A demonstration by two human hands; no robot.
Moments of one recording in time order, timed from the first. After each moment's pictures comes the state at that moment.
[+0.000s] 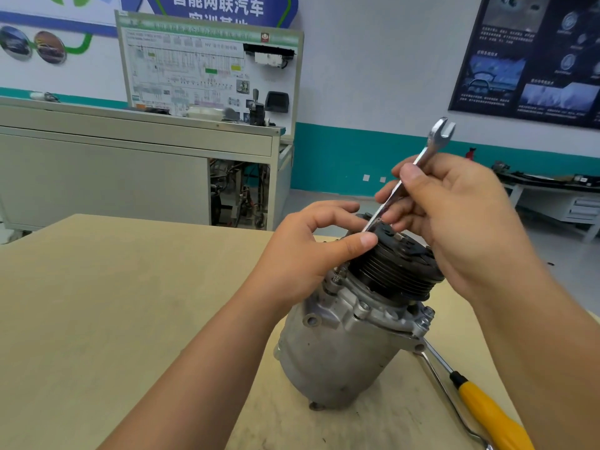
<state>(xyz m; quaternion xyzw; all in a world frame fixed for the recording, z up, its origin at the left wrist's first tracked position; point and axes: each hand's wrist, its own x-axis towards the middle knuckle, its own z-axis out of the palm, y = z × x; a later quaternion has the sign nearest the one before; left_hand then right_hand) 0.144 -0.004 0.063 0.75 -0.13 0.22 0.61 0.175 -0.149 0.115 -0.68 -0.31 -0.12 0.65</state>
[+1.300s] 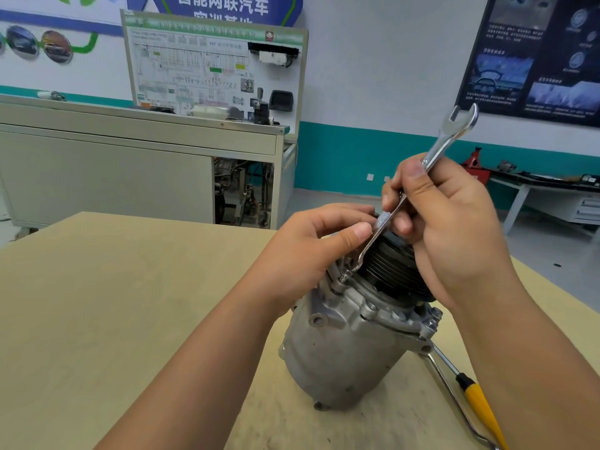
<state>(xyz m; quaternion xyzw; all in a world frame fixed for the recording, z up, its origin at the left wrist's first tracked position) 0.142 0.000 0.065 0.71 -0.16 0.17 0.66 0.171 -0.137 0.102 -0.59 -0.35 -0.10 0.72</state>
